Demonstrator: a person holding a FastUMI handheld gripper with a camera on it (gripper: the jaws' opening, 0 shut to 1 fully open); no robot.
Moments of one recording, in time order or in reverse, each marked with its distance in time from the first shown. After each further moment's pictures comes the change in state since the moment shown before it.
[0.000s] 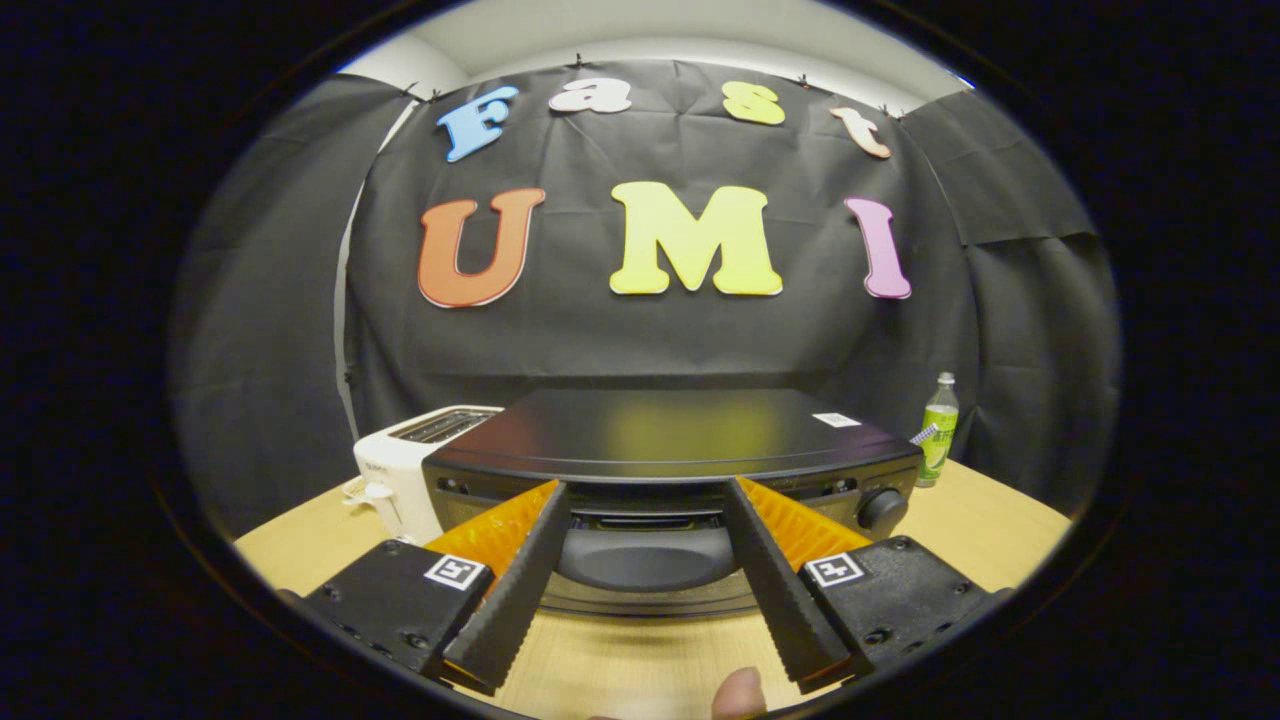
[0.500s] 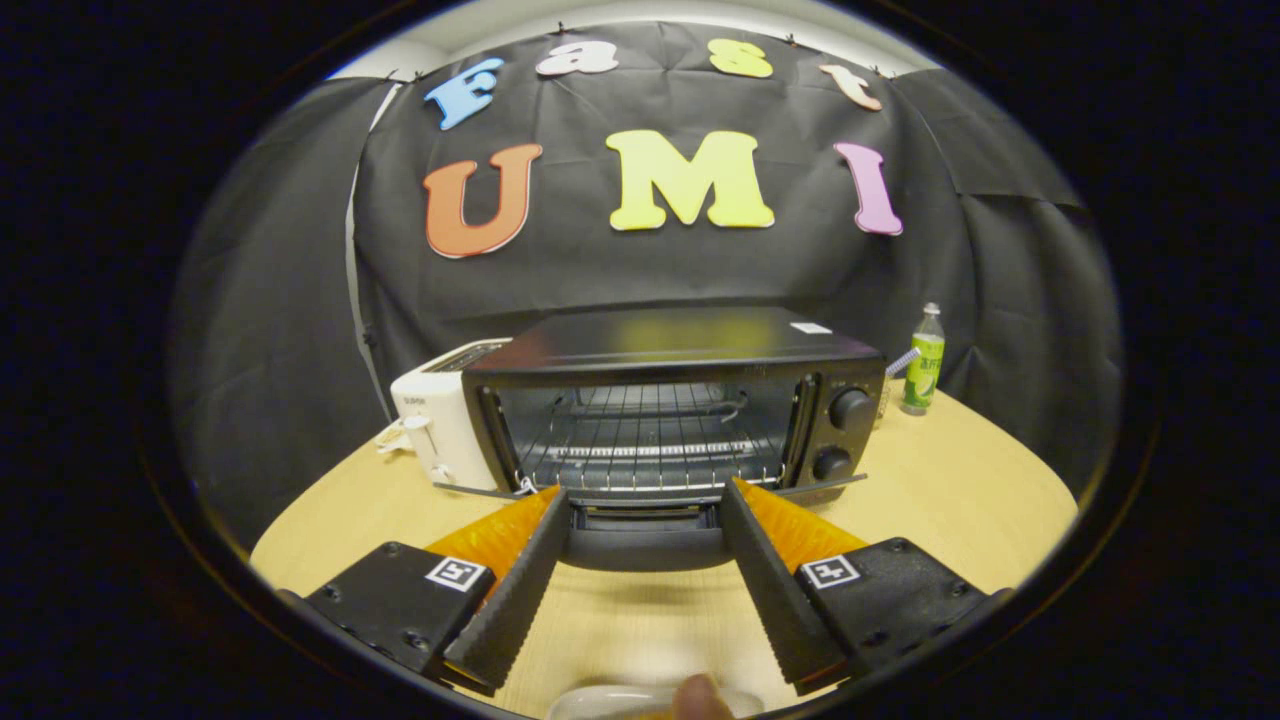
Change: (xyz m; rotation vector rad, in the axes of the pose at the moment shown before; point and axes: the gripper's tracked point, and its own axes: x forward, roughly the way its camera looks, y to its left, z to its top) arm -0.014 0.000 -0.030 0.050 0.233 0.039
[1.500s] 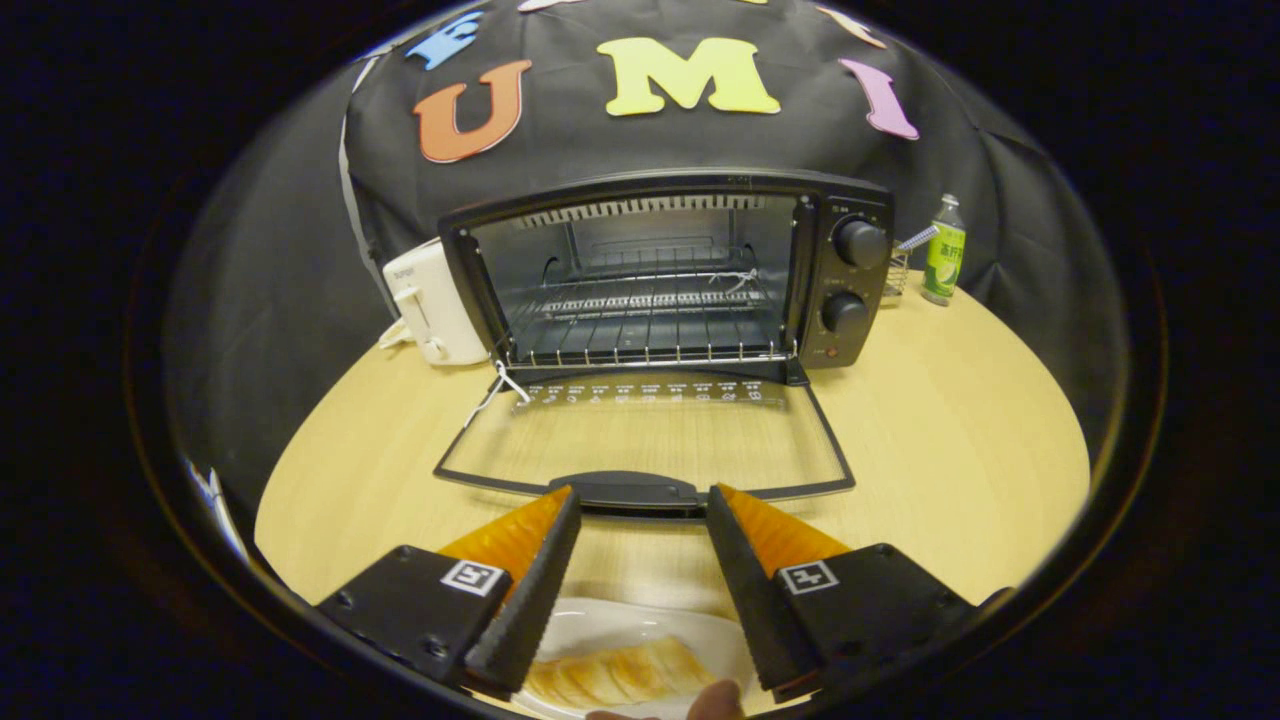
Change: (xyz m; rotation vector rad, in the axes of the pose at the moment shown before) arm 0.008 -0.035 -0.079 -0.021 0.282 0.026
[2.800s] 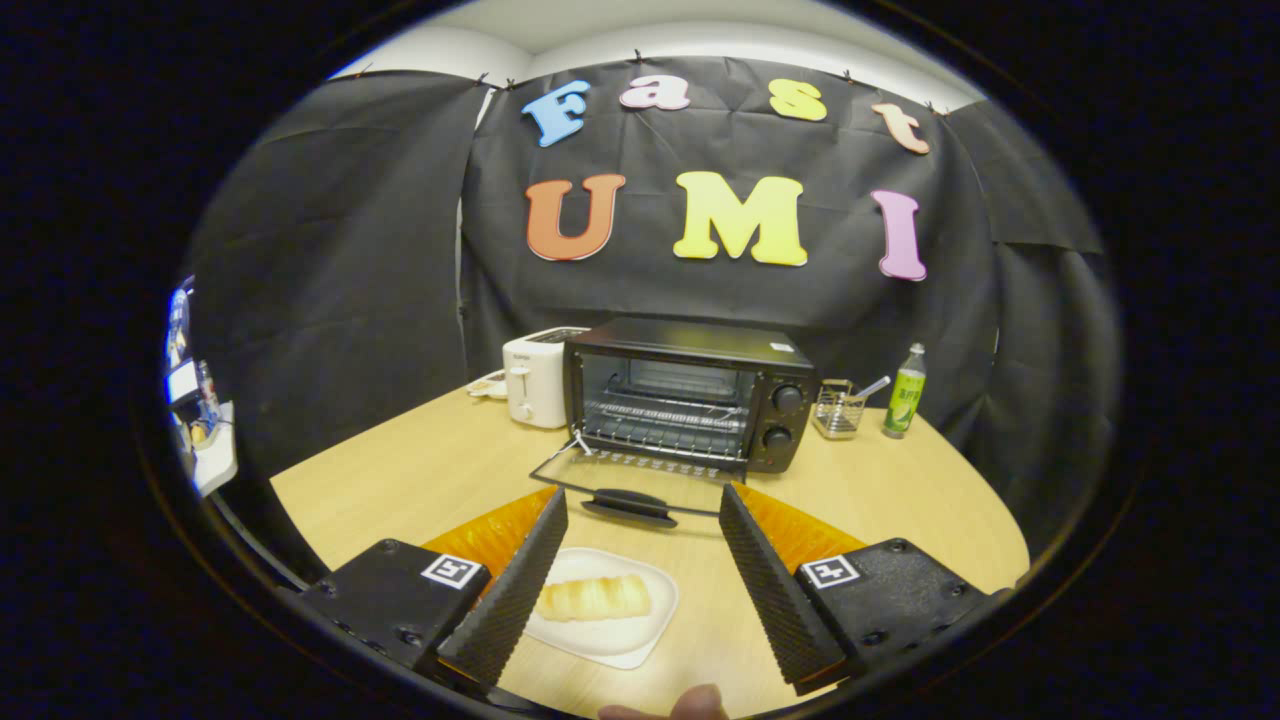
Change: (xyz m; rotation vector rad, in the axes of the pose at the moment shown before) arm -0.177 0.001 -0.003 -0.172 -0.338 0.147
